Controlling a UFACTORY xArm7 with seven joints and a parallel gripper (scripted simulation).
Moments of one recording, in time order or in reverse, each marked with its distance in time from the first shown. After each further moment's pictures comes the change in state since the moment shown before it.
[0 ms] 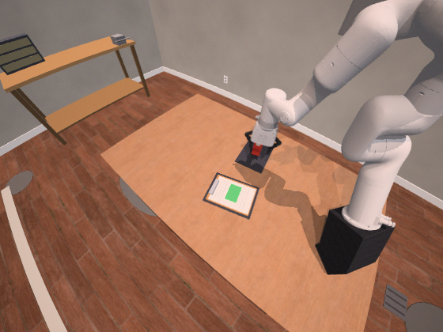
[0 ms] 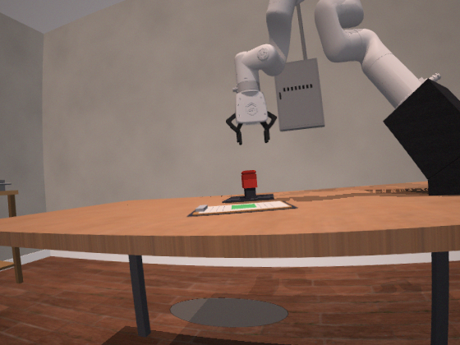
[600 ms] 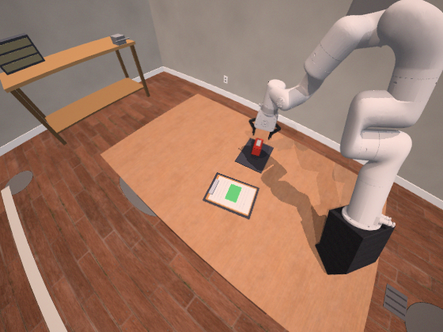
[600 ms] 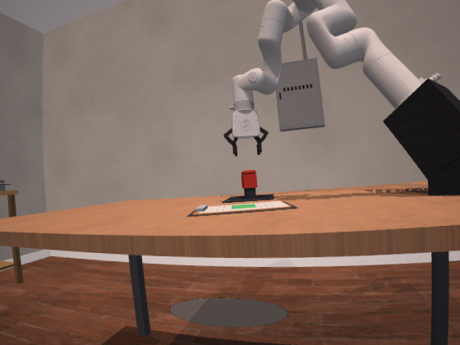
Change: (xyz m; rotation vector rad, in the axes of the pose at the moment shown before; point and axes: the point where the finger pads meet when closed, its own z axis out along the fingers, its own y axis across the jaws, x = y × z) arm 0.127 -0.010 0.028 0.016 -0.025 -0.011
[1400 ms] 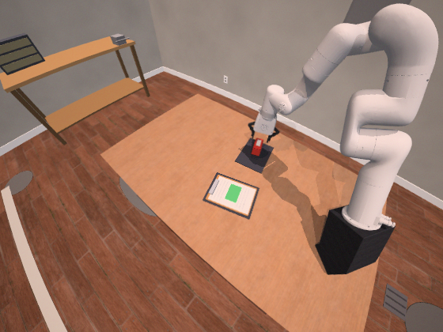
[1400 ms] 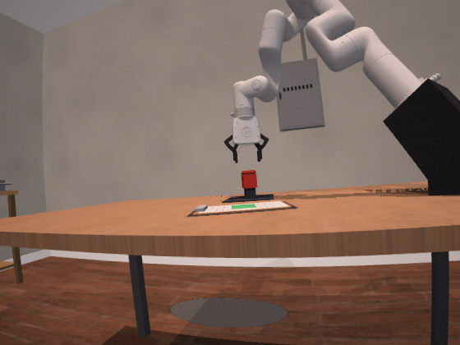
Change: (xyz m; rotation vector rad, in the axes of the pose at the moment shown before) arm 0.001 -0.001 0.025 0.008 -0.010 -0.002
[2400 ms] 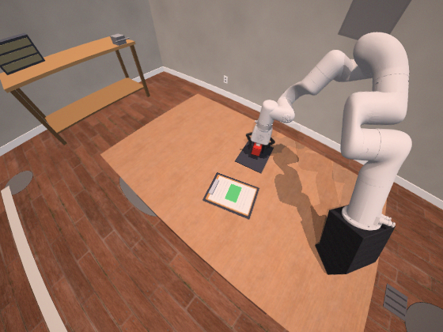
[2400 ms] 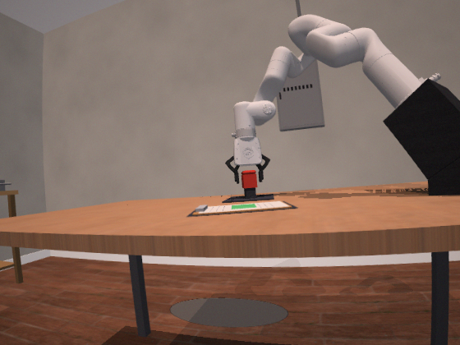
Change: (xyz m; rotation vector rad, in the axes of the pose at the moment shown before) arm 0.003 0.001 0.076 -0.007 -0.016 -0.005
